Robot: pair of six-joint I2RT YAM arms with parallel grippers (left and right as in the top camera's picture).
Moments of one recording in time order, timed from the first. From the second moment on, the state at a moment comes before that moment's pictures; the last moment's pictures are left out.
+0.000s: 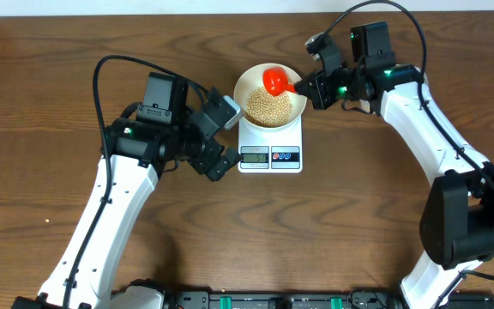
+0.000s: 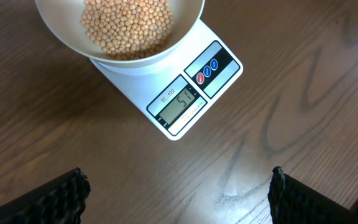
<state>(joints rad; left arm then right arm) -0.25 1.38 1.24 -0.96 0.41 0.48 0.23 1.89 1.49 -0.52 -0.65 -0.12</state>
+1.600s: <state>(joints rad) -0.25 1.38 1.24 -0.96 0.41 0.48 0.35 1.86 1.49 -0.53 -0.43 -0.23</state>
